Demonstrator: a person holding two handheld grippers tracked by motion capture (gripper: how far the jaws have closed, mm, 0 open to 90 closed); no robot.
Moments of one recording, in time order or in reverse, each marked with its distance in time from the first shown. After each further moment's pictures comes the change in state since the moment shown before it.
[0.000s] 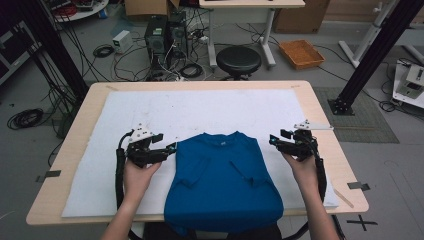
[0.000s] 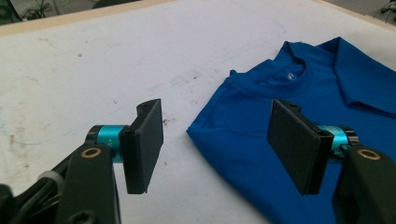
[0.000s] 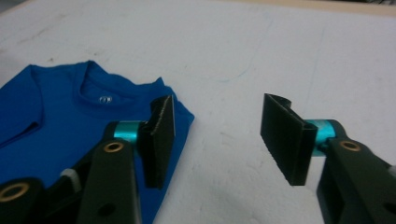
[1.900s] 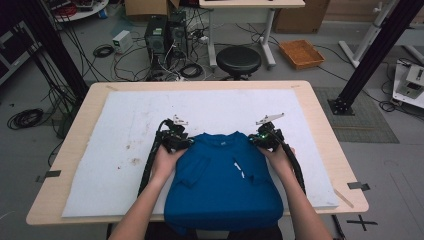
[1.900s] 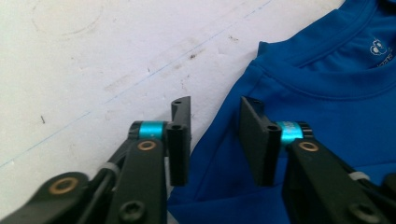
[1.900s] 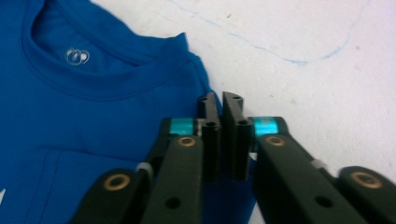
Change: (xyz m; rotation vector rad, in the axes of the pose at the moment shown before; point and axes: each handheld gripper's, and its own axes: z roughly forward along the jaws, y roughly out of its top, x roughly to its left) left arm -0.011 0.019 0.100 0.302 0.062 0.065; right arm 0.022 0.012 0.097 0.277 0.048 -0.204
